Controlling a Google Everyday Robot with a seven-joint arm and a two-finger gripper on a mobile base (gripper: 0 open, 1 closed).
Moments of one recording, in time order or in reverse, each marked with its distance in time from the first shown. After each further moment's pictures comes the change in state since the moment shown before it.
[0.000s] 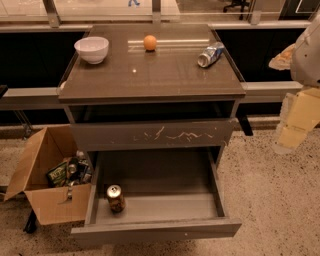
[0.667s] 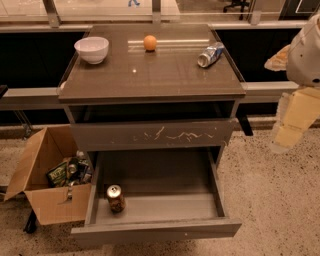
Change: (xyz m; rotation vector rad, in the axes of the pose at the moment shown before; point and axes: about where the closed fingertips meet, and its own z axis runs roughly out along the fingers) arm -0.003 -0.001 0.005 -0.020 -0.012 -0.007
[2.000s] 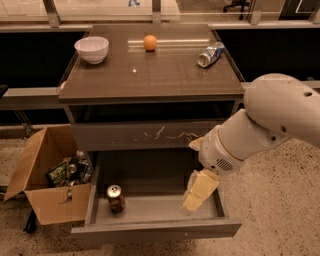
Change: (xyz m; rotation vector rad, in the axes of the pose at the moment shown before) arm -0.087 0.102 0.199 -0.299 -0.311 0.097
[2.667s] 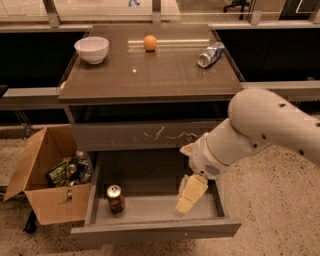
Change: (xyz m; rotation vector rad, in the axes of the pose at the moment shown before) arm 0.005 -0.009 0.037 -0.028 -0.009 -0.028
